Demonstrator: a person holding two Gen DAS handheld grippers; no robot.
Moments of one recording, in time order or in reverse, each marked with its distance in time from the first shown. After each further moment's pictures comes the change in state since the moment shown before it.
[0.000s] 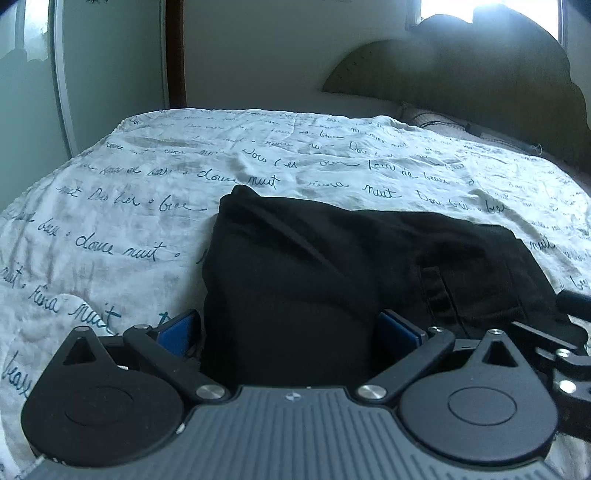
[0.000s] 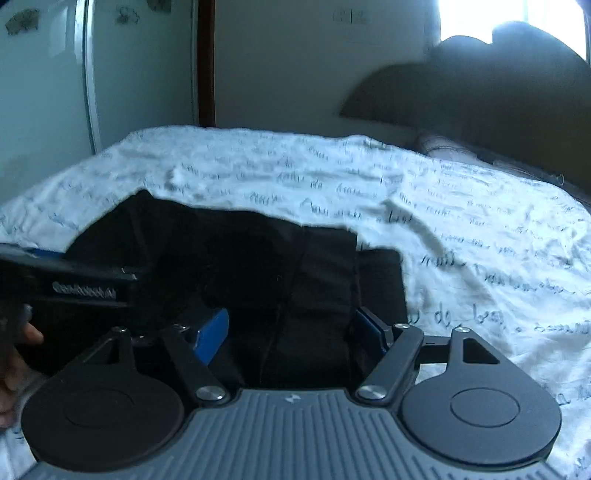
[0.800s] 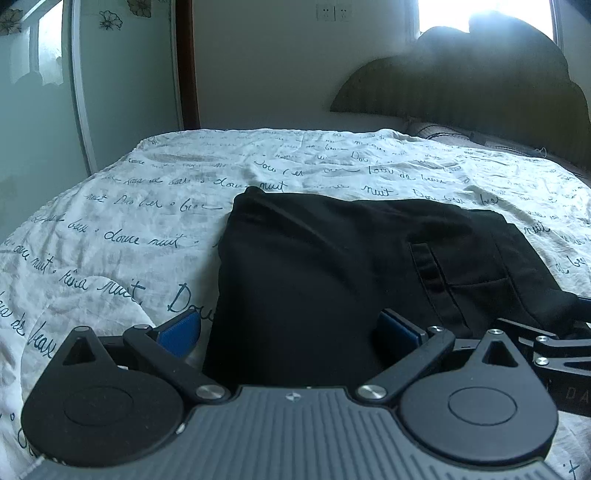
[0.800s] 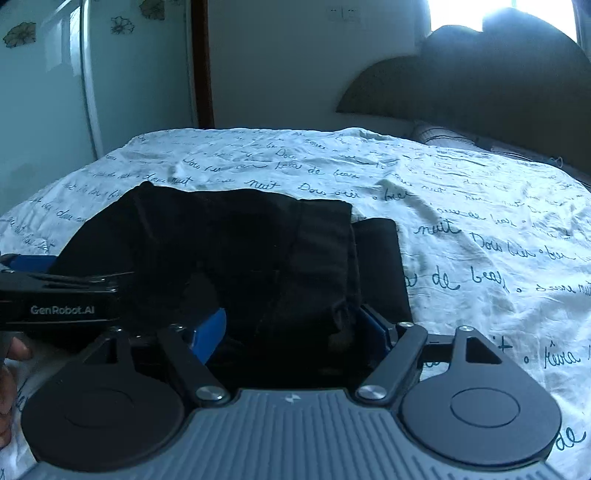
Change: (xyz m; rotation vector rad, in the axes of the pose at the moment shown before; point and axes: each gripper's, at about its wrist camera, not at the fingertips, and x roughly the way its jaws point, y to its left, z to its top) left arm -0.026 -0.009 -0.030 0.024 -0.090 0.061; right arm -0.004 -0.006 -0.026 0.056 0.004 0.014
